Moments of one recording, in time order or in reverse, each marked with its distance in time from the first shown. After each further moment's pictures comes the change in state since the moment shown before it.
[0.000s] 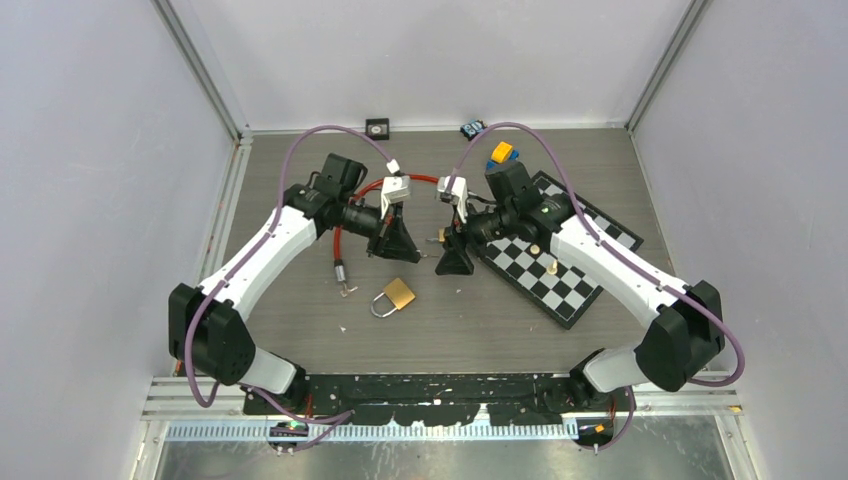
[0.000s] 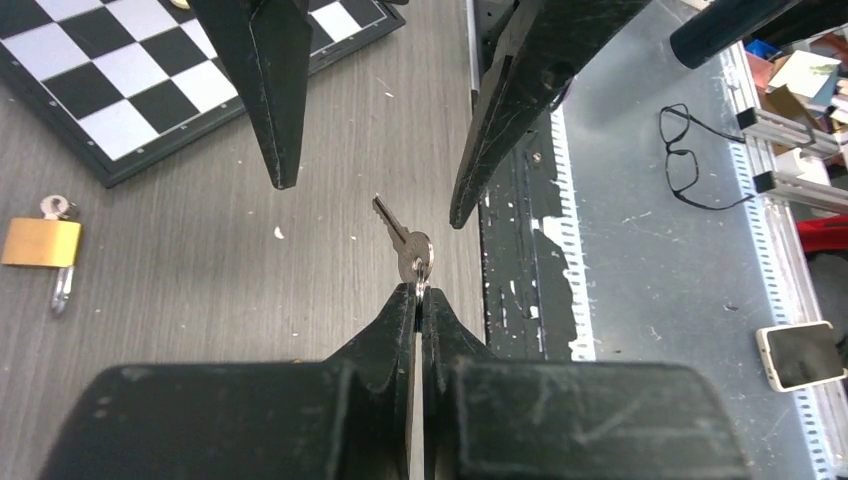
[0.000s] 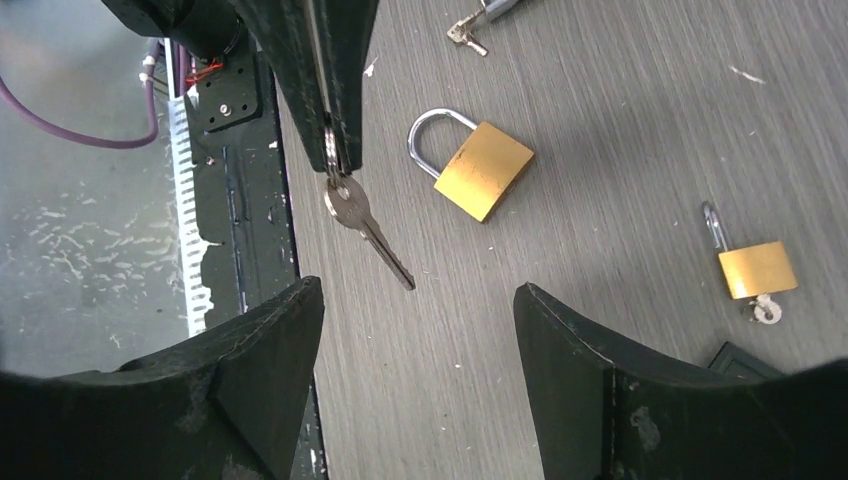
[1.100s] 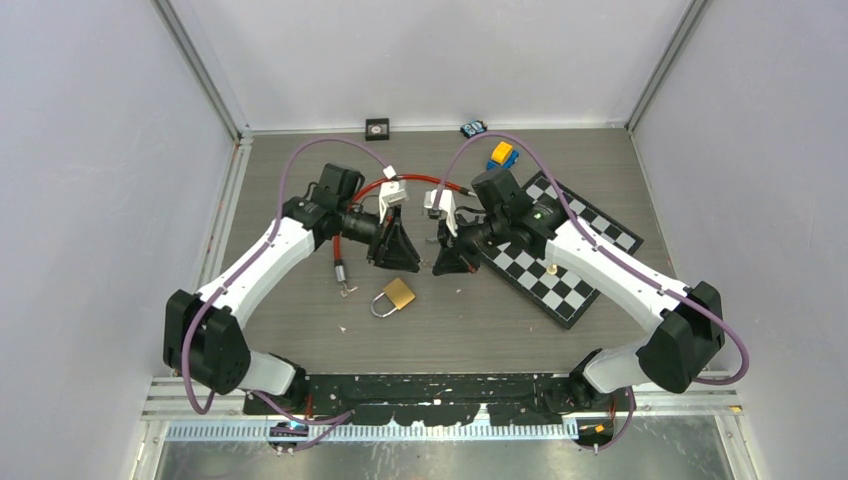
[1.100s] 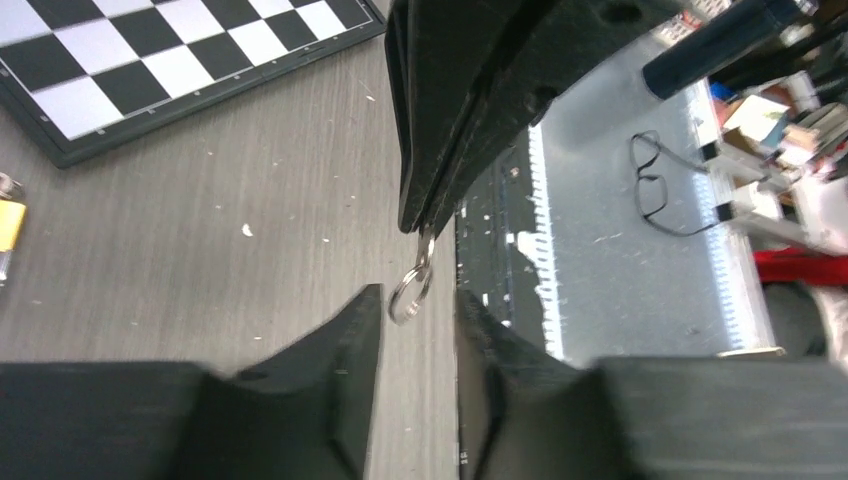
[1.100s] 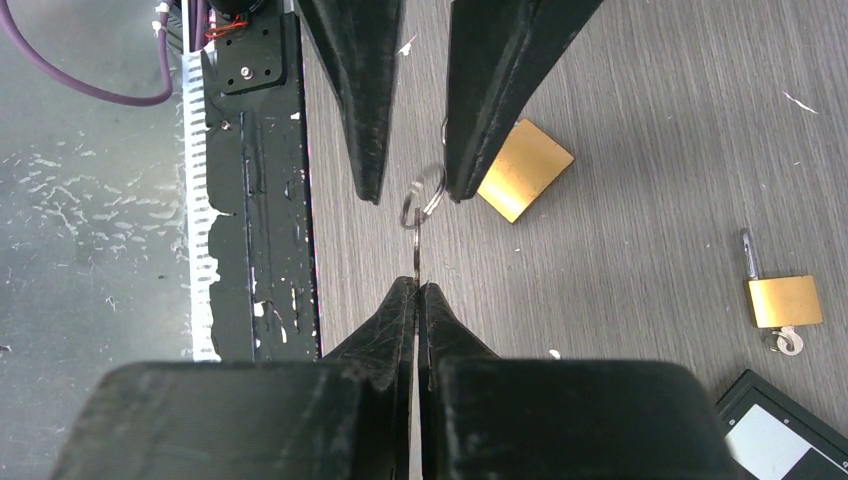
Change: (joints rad) left arm 0.000 -0.033 -0.108 0.136 0.040 -0.168; right arm 0.098 -0.007 0.039 -0.069 0.045 -0.083
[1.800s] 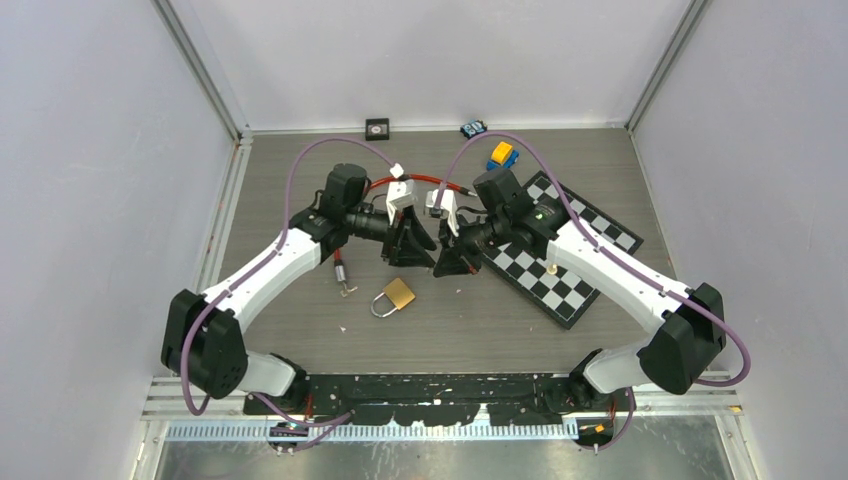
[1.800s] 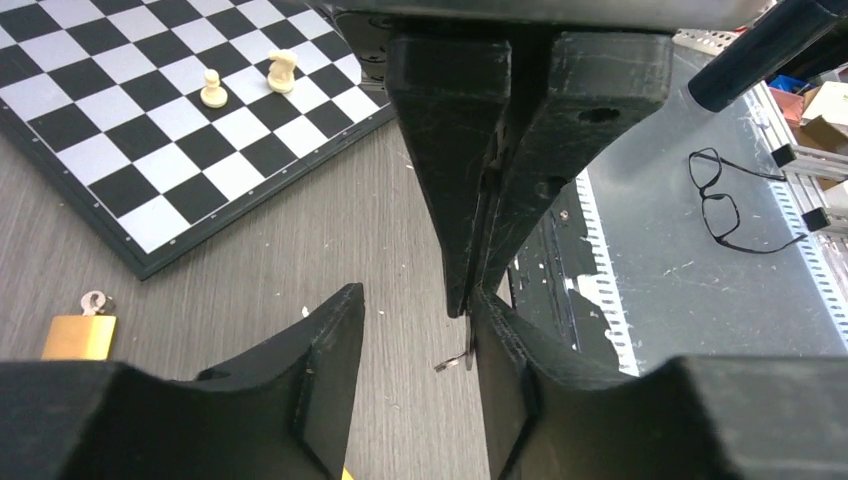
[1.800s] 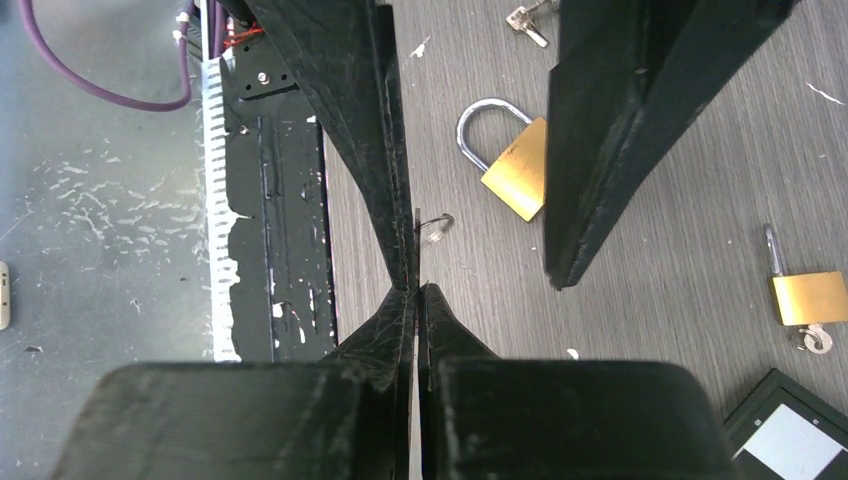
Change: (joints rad) left arm -0.060 -0.043 -0.110 0.412 -0.035 -0.108; right arm 0.000 -0.012 -0.004 -0.010 -0.024 0.034
